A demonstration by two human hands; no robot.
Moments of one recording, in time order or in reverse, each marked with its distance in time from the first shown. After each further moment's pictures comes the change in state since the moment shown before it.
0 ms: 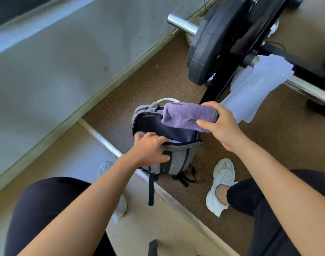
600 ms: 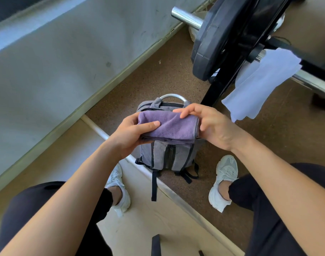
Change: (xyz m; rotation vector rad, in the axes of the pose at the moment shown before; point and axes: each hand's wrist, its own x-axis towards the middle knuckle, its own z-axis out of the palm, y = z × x) left_hand -0.042 -0.008 -0.053 -1.513 0.177 -0.126; right_hand -0.016 -0.045 0.019 0.567 -0.538 0.074
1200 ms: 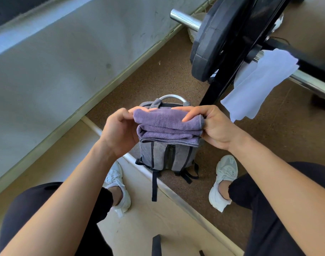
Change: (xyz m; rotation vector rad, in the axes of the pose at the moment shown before) left_hand -0.005 0.013 -0.010 -0.381 -0.217 0.047; right_hand 0.000 -0.007 0.017 0.132 0.034 -0.122
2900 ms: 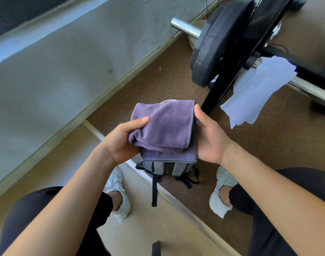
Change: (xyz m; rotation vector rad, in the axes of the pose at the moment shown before) left_hand -0.009 0.003 0.003 0.111 0.067 -0.187; right_hand 0.003 0.012 0.013 0.468 -0.018 0.264
